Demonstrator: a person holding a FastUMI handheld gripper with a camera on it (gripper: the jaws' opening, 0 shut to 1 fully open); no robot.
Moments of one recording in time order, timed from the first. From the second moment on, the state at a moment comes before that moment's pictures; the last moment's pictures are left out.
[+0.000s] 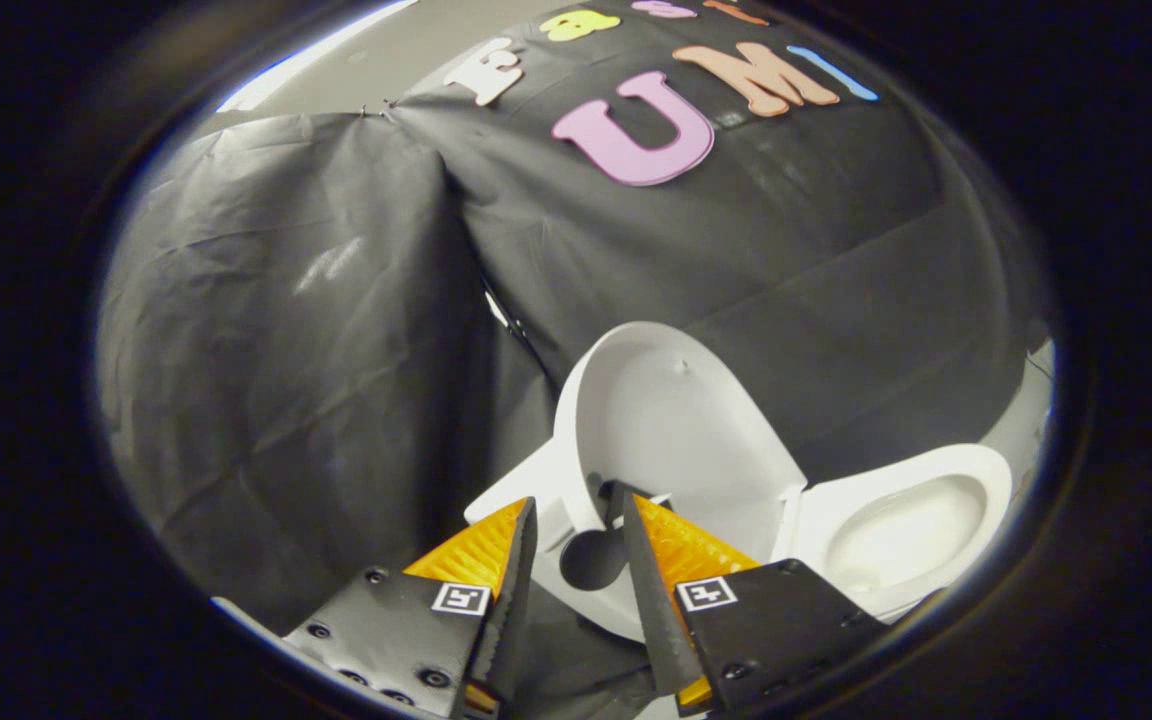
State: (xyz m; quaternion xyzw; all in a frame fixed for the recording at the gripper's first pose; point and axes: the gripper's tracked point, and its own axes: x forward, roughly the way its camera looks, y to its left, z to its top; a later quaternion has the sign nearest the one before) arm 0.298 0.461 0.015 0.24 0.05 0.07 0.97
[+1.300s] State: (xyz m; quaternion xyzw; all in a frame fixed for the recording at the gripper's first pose) arm 0.180 0.121 0.145 0.00 -0.08 -0.12 0.99
